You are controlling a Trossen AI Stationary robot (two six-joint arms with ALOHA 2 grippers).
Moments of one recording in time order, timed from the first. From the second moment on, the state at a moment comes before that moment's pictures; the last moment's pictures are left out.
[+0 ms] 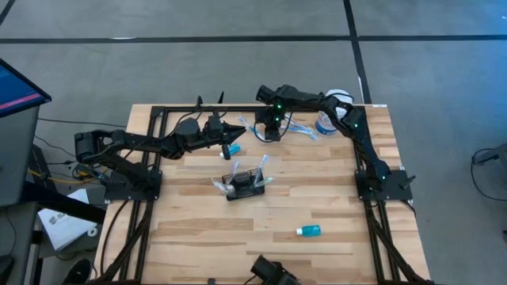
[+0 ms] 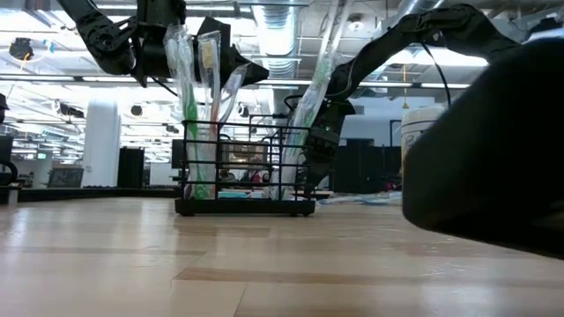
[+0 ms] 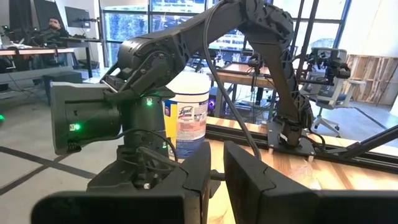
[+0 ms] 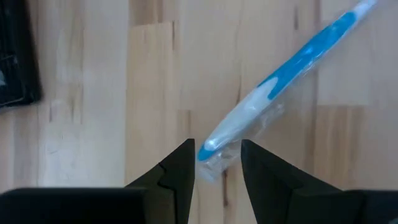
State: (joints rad) left arm 0.35 1.41 0.55 0.90 0.05 -0.07; right arm -0.61 2.31 1.86 -0.99 -0.44 -0.58
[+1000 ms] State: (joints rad) left arm 0.35 1.41 0.55 0.93 0.05 -0.07; right arm -0.64 2.31 1.87 -0.92 -0.40 -0.52
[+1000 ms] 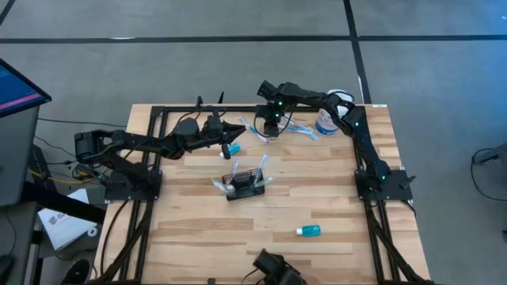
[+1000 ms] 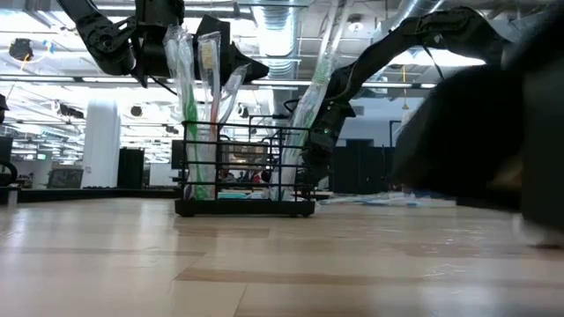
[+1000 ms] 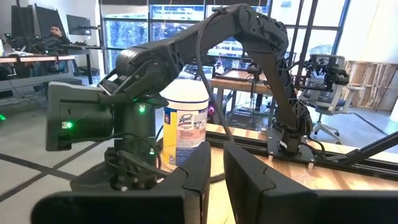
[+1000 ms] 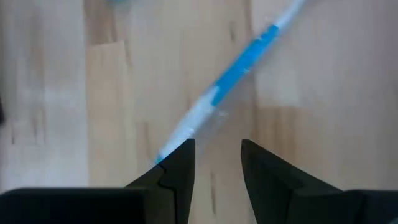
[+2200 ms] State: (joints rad) left arm 0.75 1.41 0.70 0.48 0.35 0.06; right arm -0.47 2.03 1.89 -1.29 -0.60 -0.61
